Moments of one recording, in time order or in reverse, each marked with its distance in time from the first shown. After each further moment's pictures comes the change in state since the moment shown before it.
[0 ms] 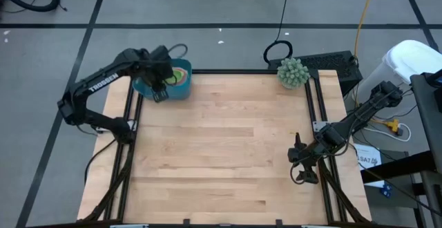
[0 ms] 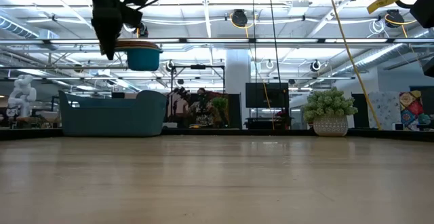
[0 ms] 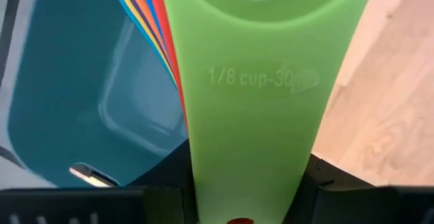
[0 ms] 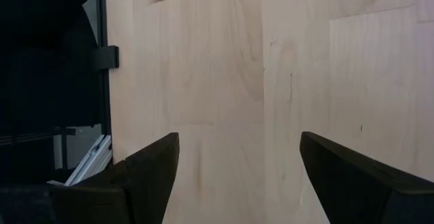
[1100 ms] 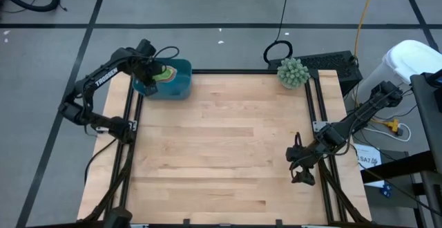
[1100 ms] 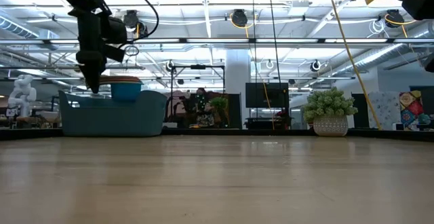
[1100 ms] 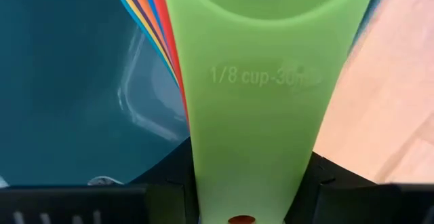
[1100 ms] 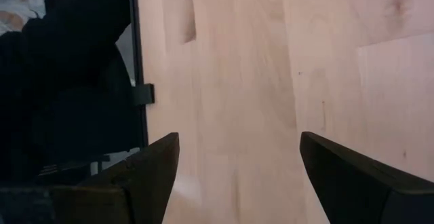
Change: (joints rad) left arm 0.434 0.010 -0.285 0.292 0.107 0.449; right arm 0.000 0.000 0.000 0.120 0.015 0.122
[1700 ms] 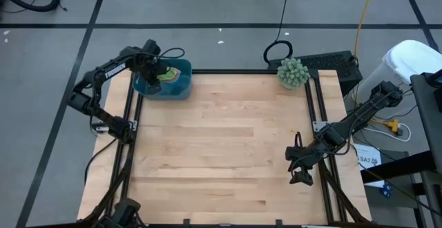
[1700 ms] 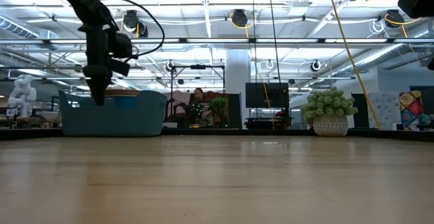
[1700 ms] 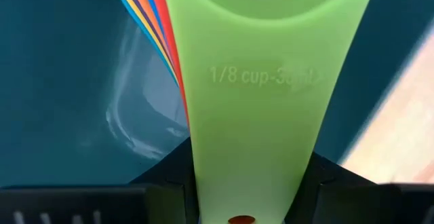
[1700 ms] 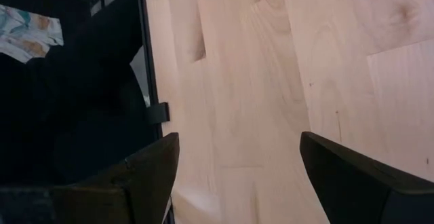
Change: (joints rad) left arm 0.030 0.144 0.000 0.083 0.019 0.050; right arm 0.000 0.000 0.000 0.051 0.015 0.088
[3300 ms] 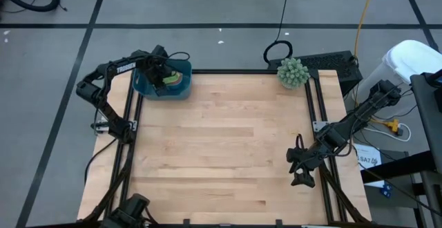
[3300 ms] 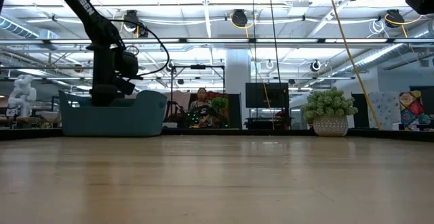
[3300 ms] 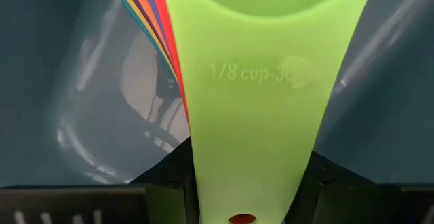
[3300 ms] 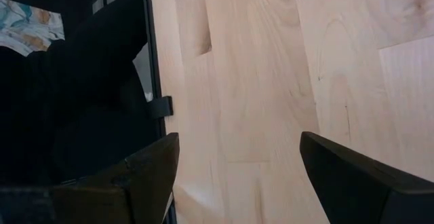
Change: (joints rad) left arm -0.019 0.157 -0.040 0.126 -0.021 -0.165; right arm 0.045 0.000 0.000 0.007 0.023 0.015
